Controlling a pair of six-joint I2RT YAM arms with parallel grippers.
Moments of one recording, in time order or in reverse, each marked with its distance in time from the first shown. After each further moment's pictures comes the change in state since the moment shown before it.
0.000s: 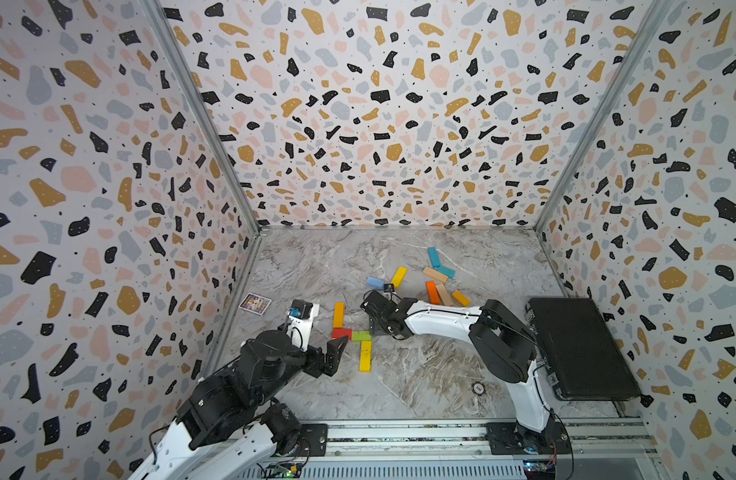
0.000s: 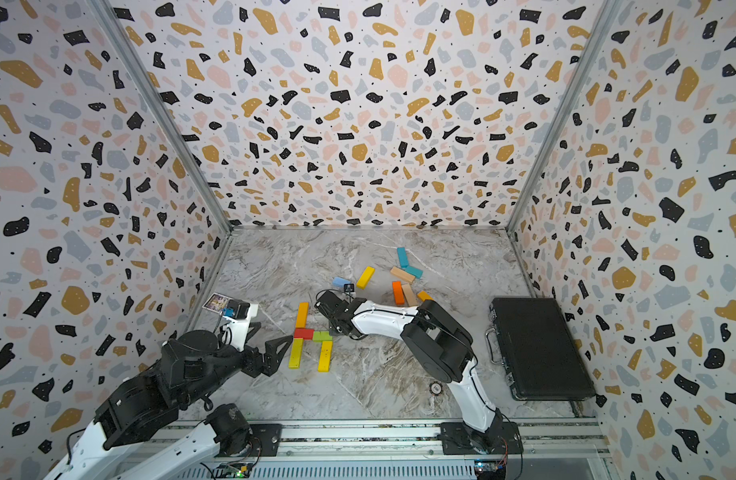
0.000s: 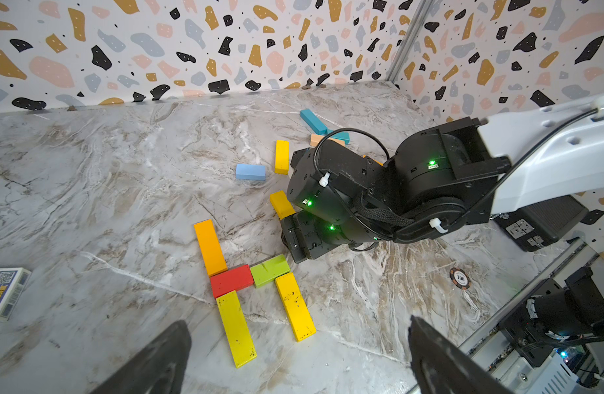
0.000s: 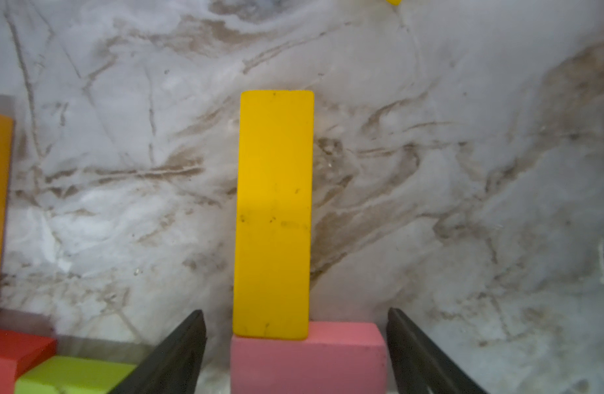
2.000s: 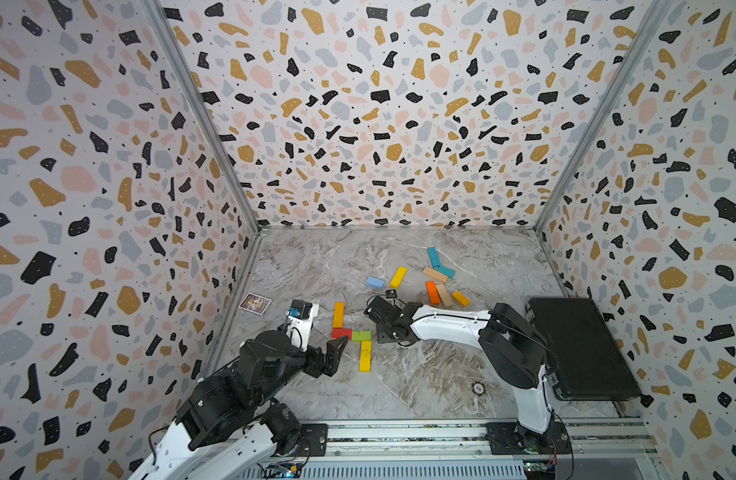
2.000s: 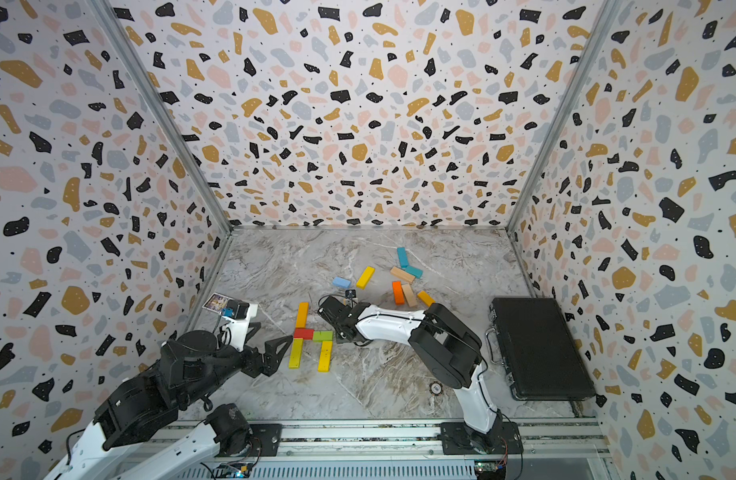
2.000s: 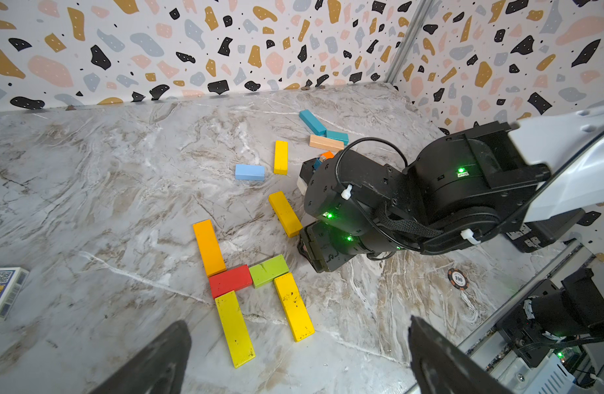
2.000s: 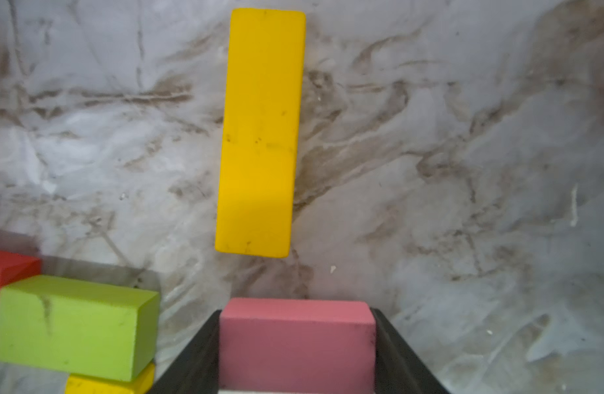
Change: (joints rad) left arm 0.000 -0.003 0.000 0.000 0.002 -0.005; right arm 0.034 -0.074 -0.071 -0.046 -0.034 -0.020
